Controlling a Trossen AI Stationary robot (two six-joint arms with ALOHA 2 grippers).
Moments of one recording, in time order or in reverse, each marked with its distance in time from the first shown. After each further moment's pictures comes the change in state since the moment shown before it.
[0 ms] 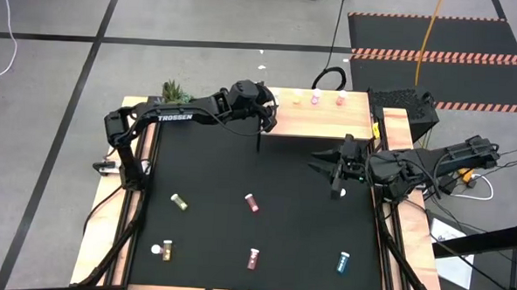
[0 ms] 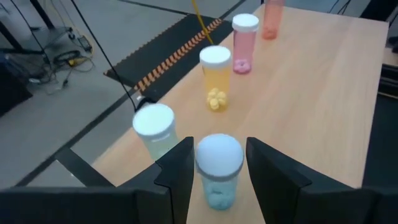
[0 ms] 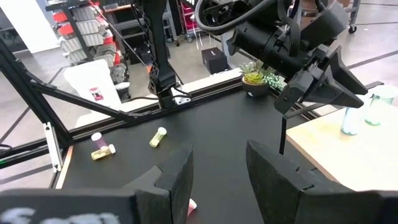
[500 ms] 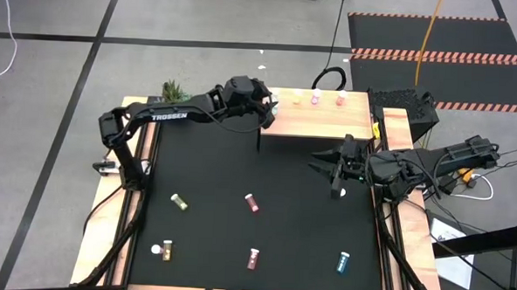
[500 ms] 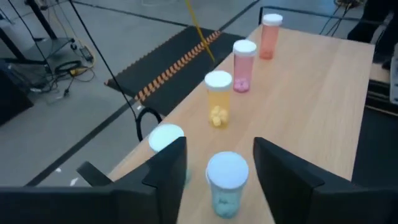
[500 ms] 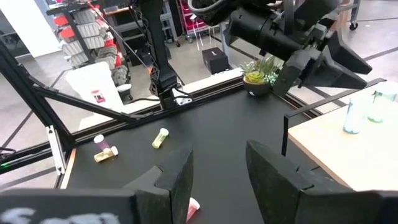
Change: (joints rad) left arm 0.007 -0.051 0.000 0.001 0.011 0.014; right arm 0.000 0.000 0.000 0.002 -0.003 0.021
